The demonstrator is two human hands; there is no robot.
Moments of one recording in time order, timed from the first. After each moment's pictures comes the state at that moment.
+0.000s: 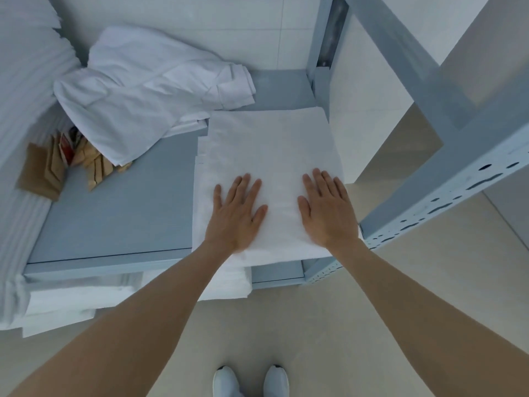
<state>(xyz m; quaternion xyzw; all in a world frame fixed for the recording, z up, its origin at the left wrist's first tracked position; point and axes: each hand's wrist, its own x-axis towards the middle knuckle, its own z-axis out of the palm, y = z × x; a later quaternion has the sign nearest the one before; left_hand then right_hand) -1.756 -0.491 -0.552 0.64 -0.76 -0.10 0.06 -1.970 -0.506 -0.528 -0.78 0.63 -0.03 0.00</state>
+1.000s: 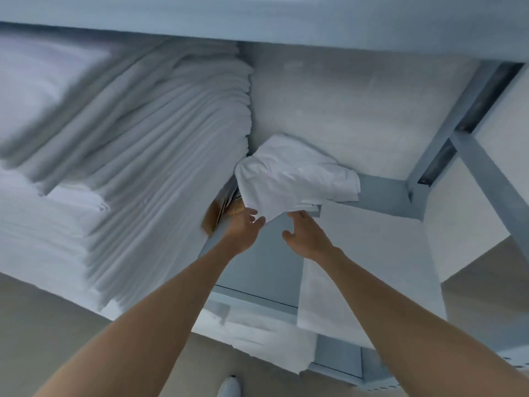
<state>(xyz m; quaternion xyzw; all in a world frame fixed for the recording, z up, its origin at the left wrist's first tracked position) -1.545 -0.466 -0.380 0.78 -0.40 -0.33 0.34 -1.702 -0.536 -0.391 -0.84 0.47 -0.06 0.25</state>
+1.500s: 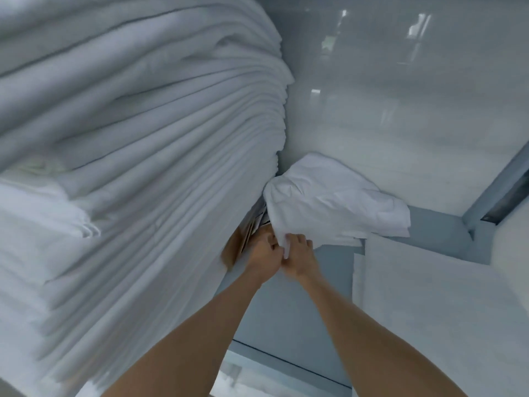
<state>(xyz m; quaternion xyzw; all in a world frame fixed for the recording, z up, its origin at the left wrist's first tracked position) -1.483 -0.524 -0.468 0.74 -0.35 -0.37 0.44 -1.566 -0.600 -0.510 -0.82 0.51 -0.10 0.24</state>
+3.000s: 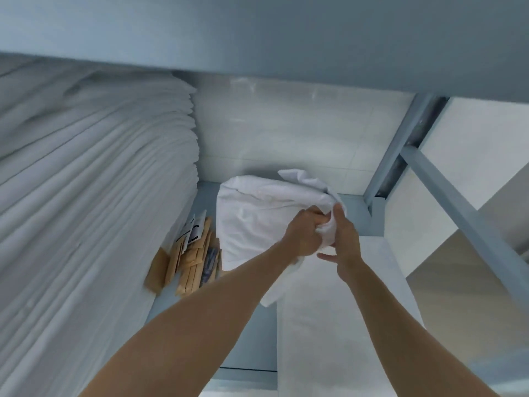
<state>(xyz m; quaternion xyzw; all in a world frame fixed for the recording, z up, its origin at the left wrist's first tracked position) -1.673 -0.625 -0.361 0.55 -0.64 -0.37 0.39 -1.779 -0.631 -0.370 -0.35 0.62 -0.44 0.55</state>
